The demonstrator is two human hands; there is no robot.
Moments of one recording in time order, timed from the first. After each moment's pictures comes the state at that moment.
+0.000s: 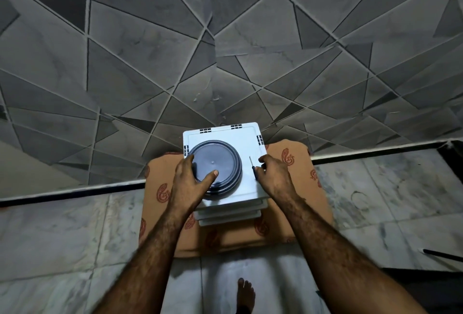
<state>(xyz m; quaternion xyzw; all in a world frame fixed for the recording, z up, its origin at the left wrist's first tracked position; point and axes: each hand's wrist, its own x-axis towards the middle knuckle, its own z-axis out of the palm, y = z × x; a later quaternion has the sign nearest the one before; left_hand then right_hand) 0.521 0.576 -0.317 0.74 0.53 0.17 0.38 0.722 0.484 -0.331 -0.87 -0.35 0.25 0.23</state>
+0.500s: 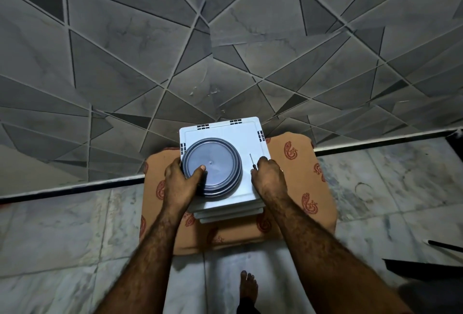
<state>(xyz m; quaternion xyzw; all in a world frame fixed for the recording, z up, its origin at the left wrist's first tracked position) 0.527 0.599 -0.341 0.67 0.61 0.17 0.40 0.715 0.505 -0.359 -0.90 -0.34 0.22 0.15</state>
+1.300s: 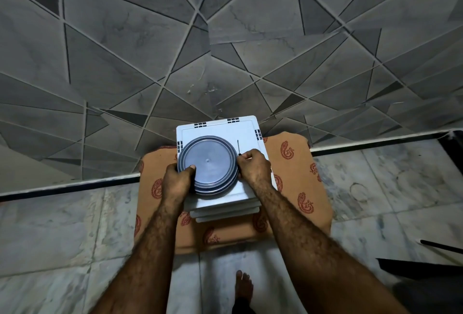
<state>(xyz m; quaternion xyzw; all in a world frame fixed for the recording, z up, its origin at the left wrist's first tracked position) 0.532 0.607 -0.358 0.50 0.65 0.18 0.54 0.698 0.528 -0.339 -0.84 -0.17 0.35 0.39</state>
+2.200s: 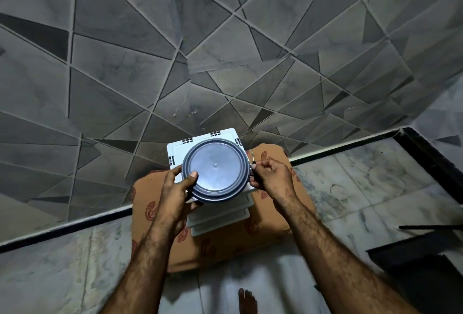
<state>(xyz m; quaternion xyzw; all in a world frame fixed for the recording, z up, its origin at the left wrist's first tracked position) 0.506 0.533 -0.271 0.42 0.48 0.24 0.73 0.685 0.412 -0.271 -0.74 -0.10 0.32 0.59</state>
